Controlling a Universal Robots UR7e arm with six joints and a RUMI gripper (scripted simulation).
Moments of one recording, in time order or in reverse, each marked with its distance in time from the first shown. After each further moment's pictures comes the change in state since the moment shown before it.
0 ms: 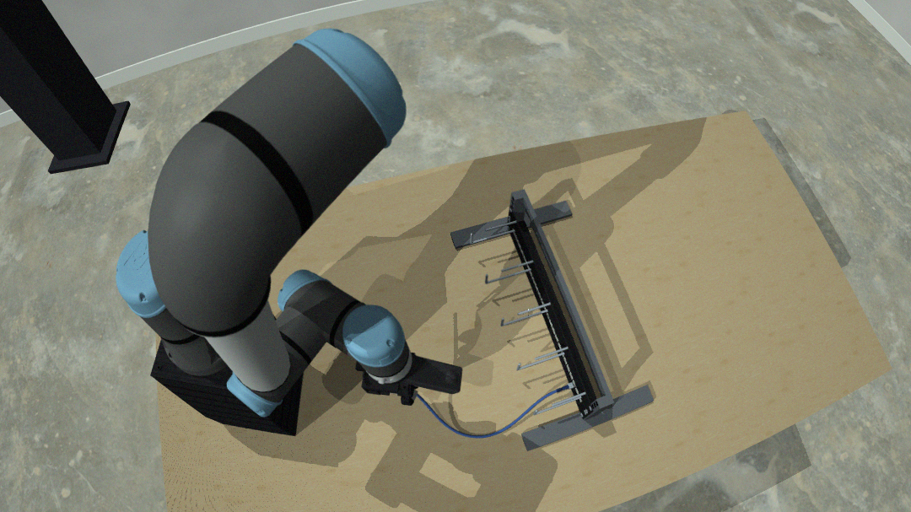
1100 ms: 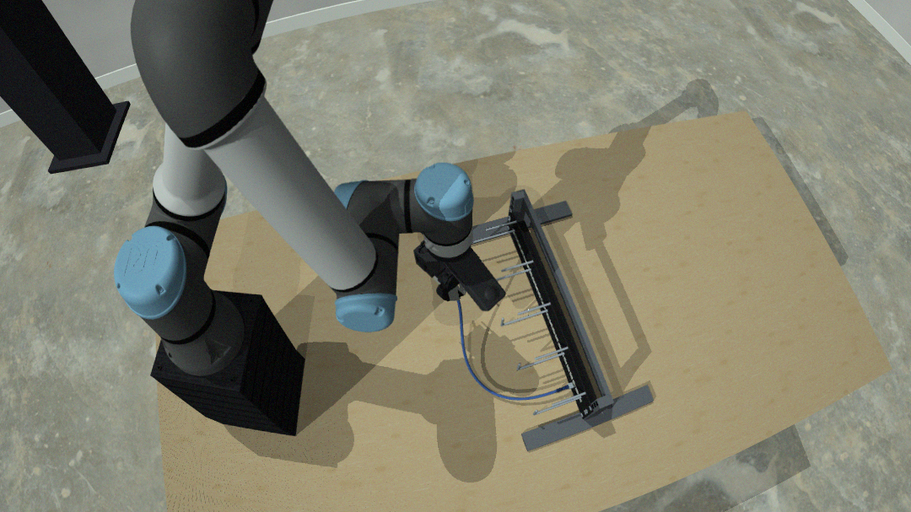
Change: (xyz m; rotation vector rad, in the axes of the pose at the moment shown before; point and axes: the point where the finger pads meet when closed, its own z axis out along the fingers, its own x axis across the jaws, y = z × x) arm -0.183 -0.069 -0.051 -0.006 -0.001 0.693
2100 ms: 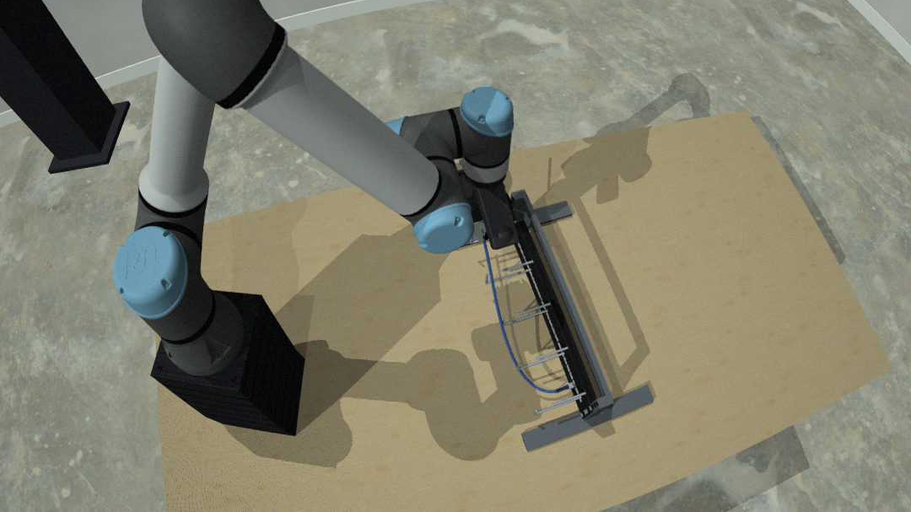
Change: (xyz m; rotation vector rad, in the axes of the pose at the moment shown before) arm -0.112 0.040 -0.031 0.003 0.017 0.435
